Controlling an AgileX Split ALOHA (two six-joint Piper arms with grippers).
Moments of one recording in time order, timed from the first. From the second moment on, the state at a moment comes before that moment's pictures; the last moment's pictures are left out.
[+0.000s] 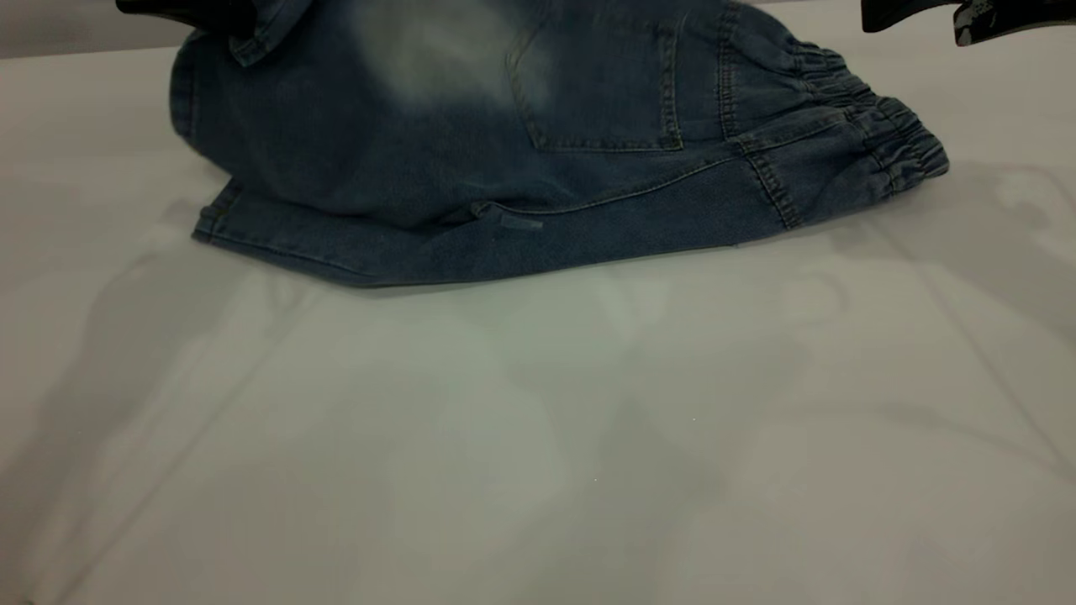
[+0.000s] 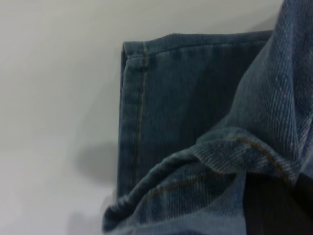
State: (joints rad) left arm -0.16 1.89 -1.15 -0.44 0.28 0.43; right arm 0.07 1.82 -0.94 1.19 0.27 -1.05
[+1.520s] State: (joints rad) left arm -0.16 1.89 -1.15 -0.48 0.27 0.43; right arm -0.16 1.82 -1.06 1.22 0.74 -0.88
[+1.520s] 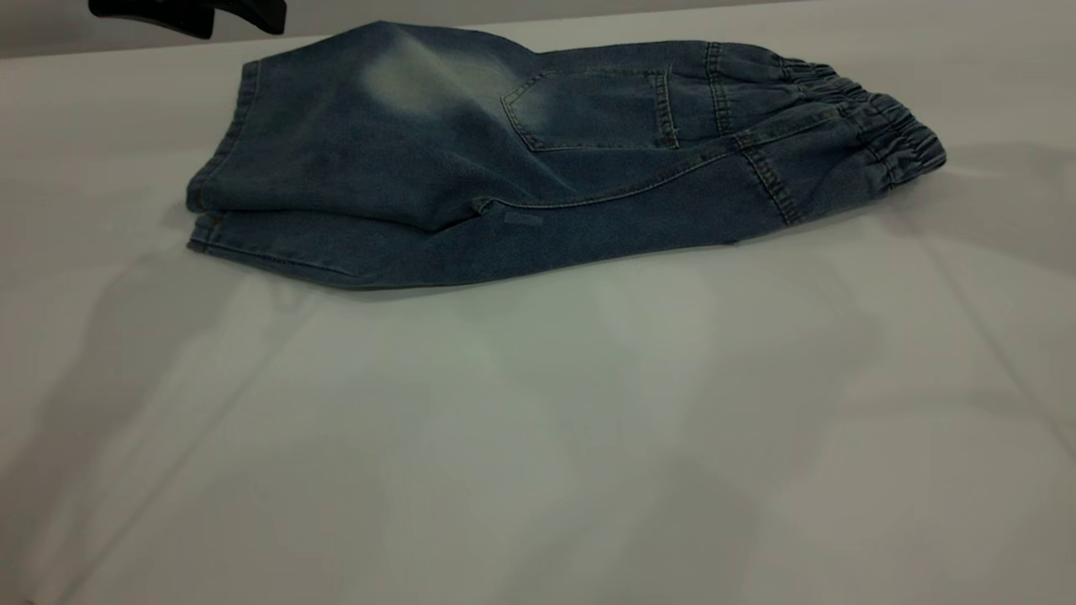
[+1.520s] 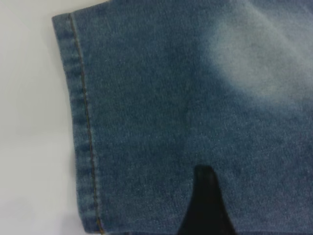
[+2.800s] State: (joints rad) left arm -0.16 1.89 -1.15 -0.48 0.29 0.43; right arm -0.27 2.25 -1.06 1.47 0.88 -1.12
